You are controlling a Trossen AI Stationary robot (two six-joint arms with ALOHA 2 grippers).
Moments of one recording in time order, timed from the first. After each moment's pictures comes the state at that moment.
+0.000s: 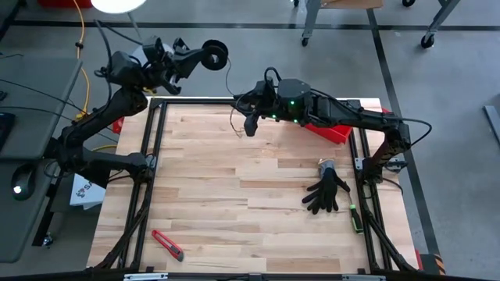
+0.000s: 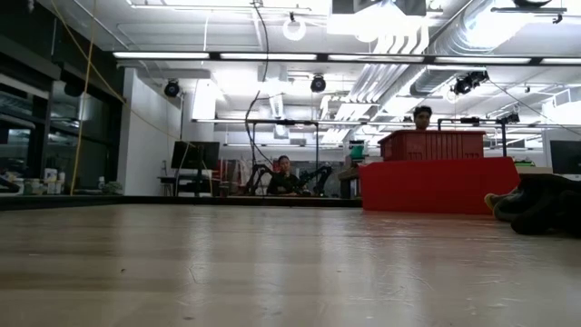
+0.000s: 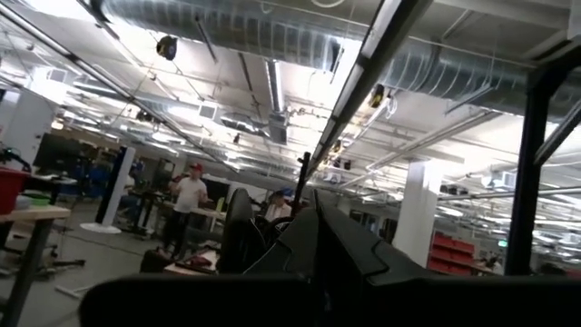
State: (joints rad) left arm 0.64 1.14 1.26 0.46 0.44 -0.52; right arm -0.13 1.70 1.80 -0.27 0.18 0.10
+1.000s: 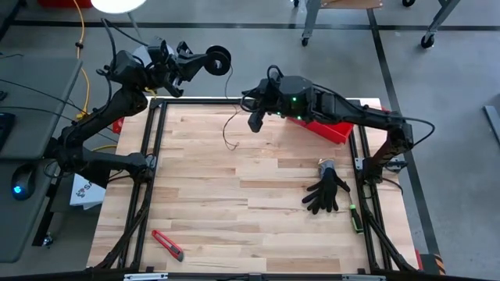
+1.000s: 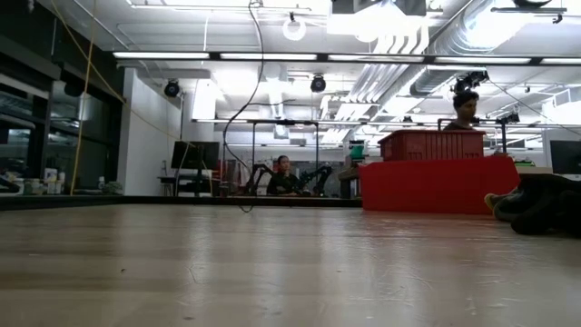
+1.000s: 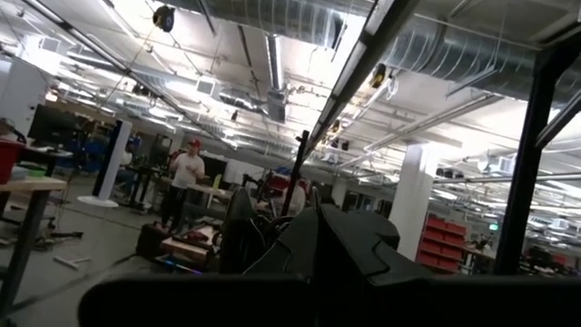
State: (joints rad) left arm 0.64 1.14 1.26 0.39 0.47 -0.52; right arm -0.15 1.67 1.80 -0.38 0.24 0.02
